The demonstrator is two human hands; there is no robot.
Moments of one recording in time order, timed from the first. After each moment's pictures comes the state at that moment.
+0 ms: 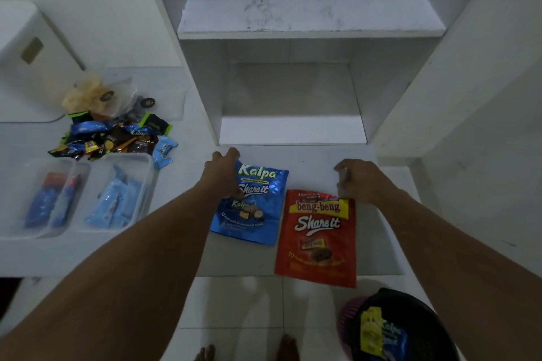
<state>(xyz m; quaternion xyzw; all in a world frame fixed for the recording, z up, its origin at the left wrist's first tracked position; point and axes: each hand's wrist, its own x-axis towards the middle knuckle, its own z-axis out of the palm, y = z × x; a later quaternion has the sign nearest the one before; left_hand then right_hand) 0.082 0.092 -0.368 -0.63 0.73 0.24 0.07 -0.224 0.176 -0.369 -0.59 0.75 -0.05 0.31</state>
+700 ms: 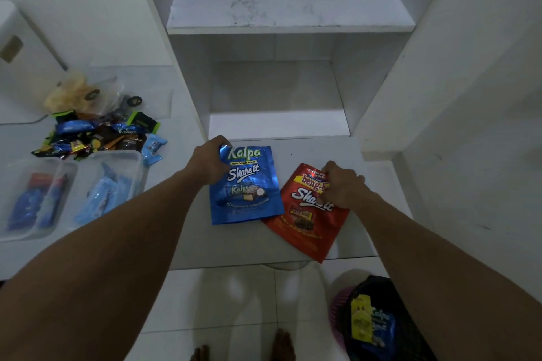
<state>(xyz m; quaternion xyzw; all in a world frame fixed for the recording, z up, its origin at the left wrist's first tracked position) 0.092 0.093 -0.348 -0.60 0.73 0.31 -0.07 -0.192 0.207 -0.370 -0.54 0.79 0.02 0.29</state>
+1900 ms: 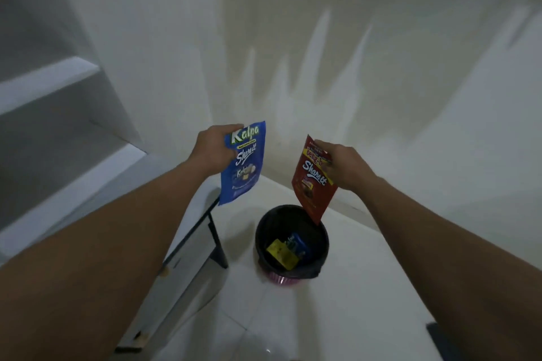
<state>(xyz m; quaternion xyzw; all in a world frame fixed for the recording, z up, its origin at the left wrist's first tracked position) -0.132 0.353 -0.205 -0.14 0.90 0.41 -0.06 -0.208 0.626 -0.219 -0.19 0.96 -0.20 0.09</state>
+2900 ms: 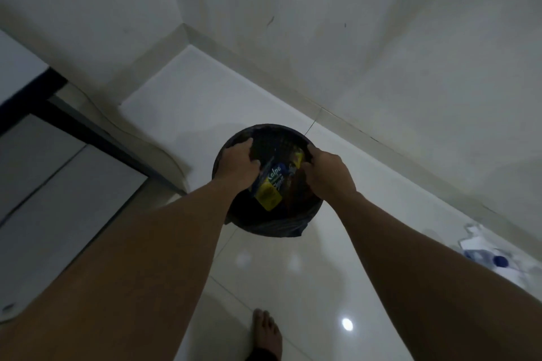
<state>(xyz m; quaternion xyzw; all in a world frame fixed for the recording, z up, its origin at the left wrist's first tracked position) -0.245 0.490 -0.662 -0.25 0.90 0.33 0.15 -0.304 0.681 -0.654 -0.15 0.95 -0.17 0.20</state>
